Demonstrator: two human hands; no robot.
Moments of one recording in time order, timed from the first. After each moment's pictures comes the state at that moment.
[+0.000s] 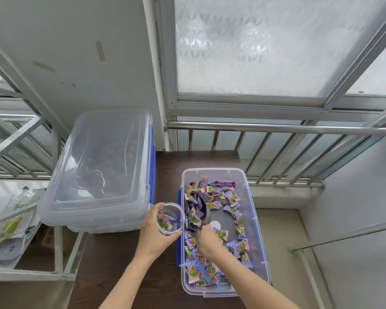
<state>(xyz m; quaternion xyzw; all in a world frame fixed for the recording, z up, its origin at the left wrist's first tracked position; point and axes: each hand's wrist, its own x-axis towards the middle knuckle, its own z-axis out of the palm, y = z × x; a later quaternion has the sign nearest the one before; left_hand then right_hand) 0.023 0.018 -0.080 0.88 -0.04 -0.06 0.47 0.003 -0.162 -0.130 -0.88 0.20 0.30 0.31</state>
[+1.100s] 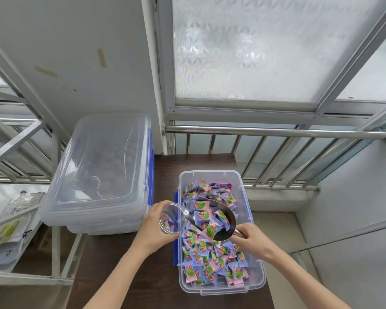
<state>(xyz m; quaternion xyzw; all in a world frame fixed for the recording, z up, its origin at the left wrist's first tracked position) 0.033 0.016 -0.053 0.88 -0.12 -0.12 0.44 -0.038 -0.269 -0.029 -0.87 0.08 0.24 0.41</state>
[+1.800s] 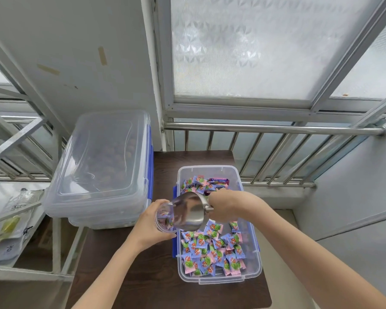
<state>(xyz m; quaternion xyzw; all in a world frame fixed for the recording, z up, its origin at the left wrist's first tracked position) 0.025 0.031 -0.048 0.87 -0.13 -0.16 0.45 0.017 -0.193 0.095 -0.93 -0.07 0.36 0.06</state>
